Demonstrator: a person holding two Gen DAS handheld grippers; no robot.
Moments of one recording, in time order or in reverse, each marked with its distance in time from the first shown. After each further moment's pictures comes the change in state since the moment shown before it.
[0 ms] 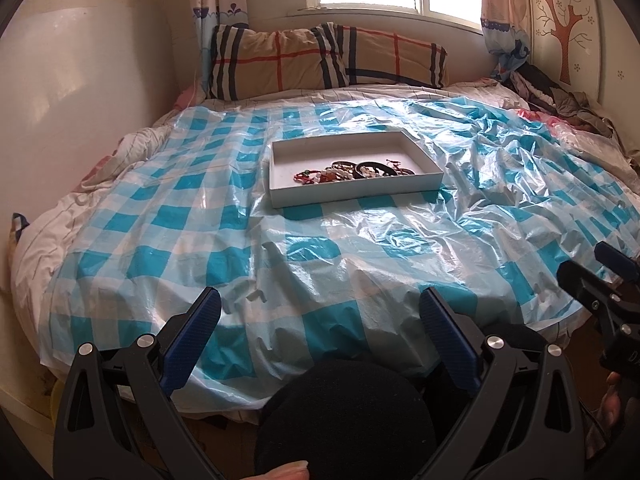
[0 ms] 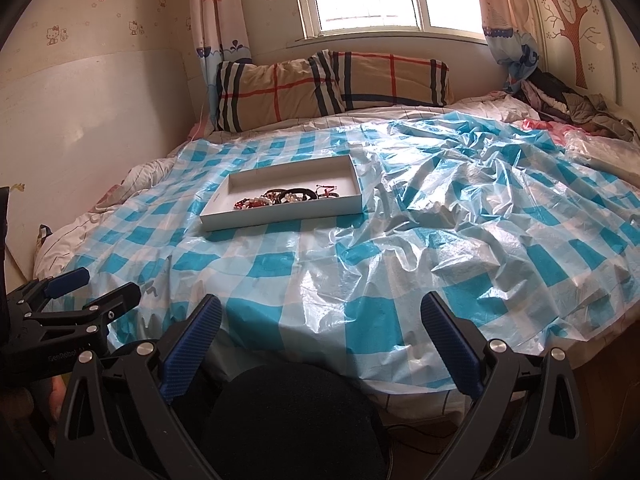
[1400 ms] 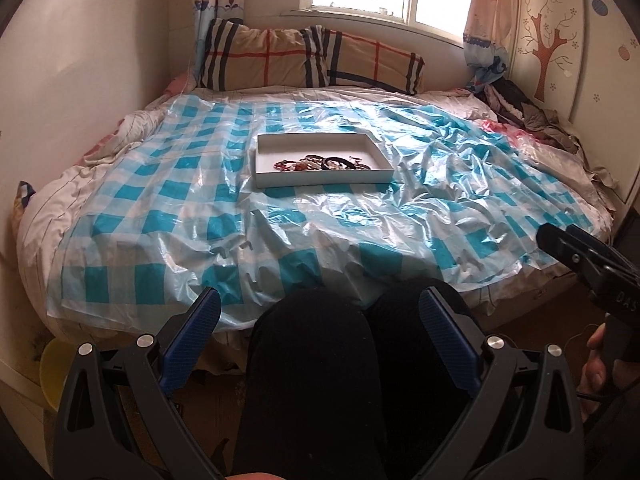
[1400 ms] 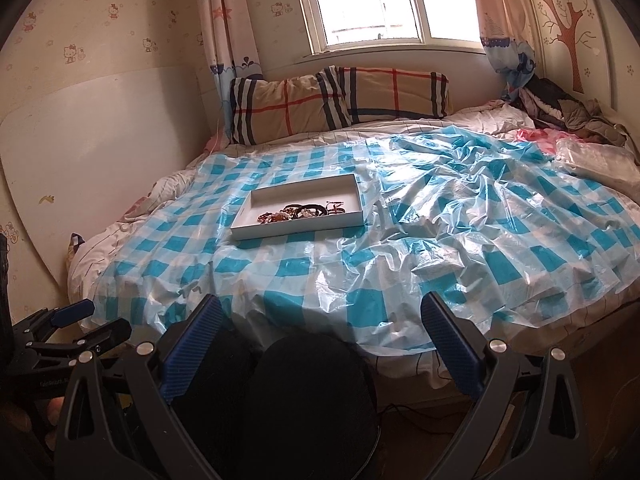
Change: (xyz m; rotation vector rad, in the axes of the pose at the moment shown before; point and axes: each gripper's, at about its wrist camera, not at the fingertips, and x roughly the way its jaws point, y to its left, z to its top) left arm -0.116 0.001 -0.026 -0.063 0.047 -0.157; right arm -0.097 -0.001 0.017 0.017 0.022 0.050
